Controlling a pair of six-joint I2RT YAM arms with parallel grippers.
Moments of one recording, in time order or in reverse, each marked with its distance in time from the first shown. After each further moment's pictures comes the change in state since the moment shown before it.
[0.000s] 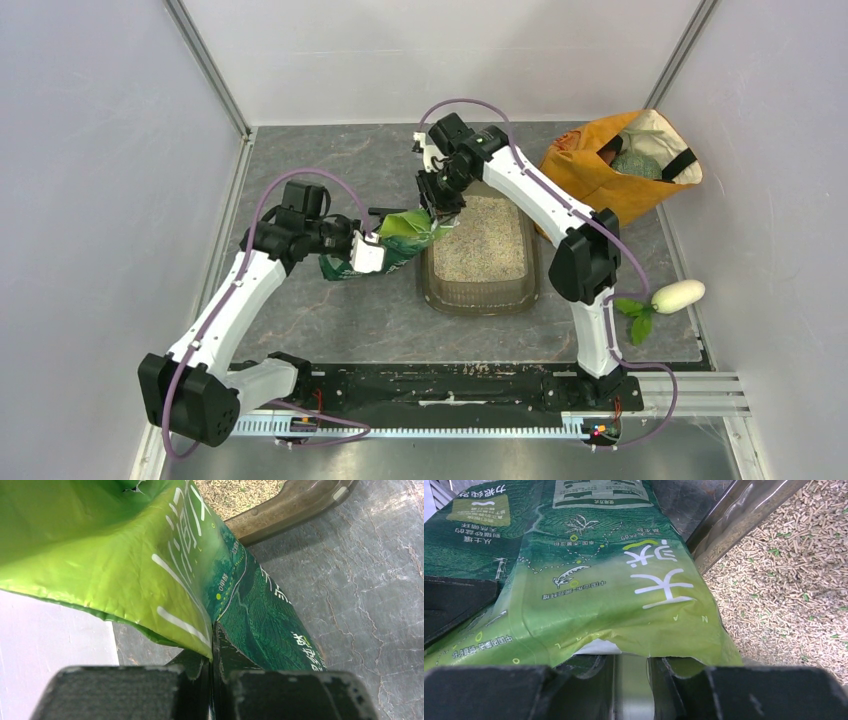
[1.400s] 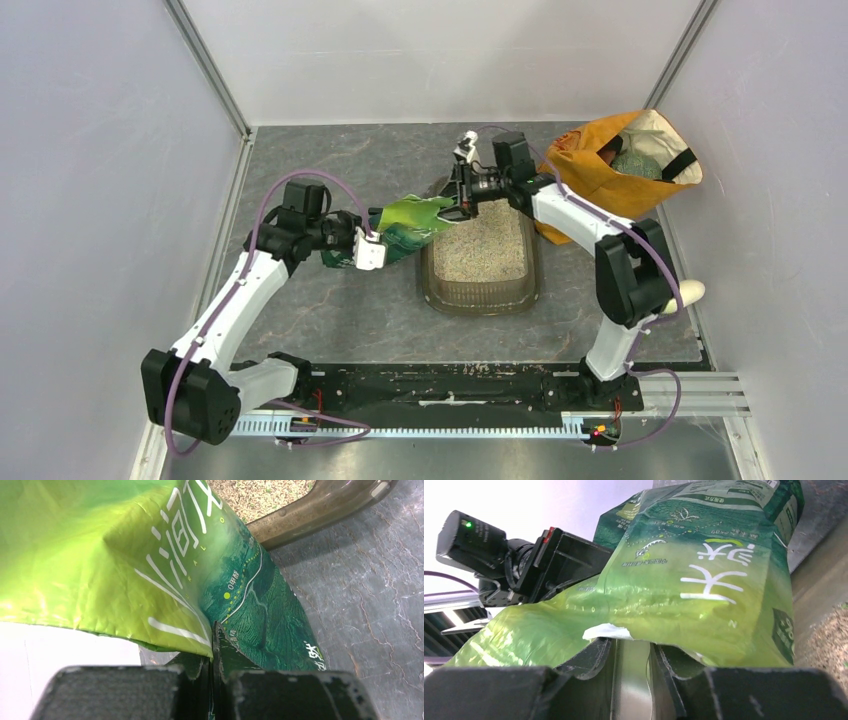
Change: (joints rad) left arm 0.011 0.005 -0.043 0.135 0.002 0.003; right arm -0.185 -0.269 -0.734 1.066 -0.617 0.621
